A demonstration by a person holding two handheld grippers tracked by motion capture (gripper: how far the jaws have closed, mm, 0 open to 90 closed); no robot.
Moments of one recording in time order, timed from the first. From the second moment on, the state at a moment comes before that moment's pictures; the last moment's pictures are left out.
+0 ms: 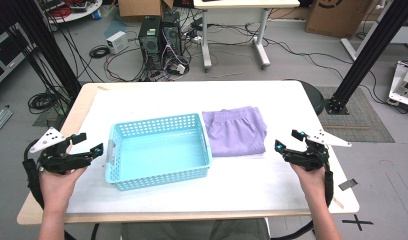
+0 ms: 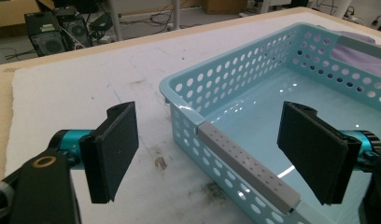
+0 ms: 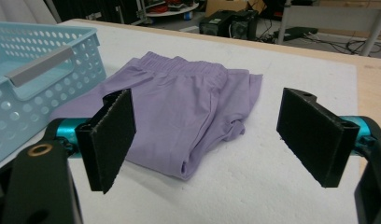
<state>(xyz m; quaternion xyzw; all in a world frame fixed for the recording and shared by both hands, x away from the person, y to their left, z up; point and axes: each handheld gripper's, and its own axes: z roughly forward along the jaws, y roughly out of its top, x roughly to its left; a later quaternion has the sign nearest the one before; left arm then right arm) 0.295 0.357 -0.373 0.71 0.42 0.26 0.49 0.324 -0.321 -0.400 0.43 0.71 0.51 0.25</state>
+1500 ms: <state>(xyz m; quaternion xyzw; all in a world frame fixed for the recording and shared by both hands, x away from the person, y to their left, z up) 0.265 0.363 -0.381 0.71 0.41 0.25 0.51 0.326 -0.315 -0.399 0.42 0.72 0.49 0.26</state>
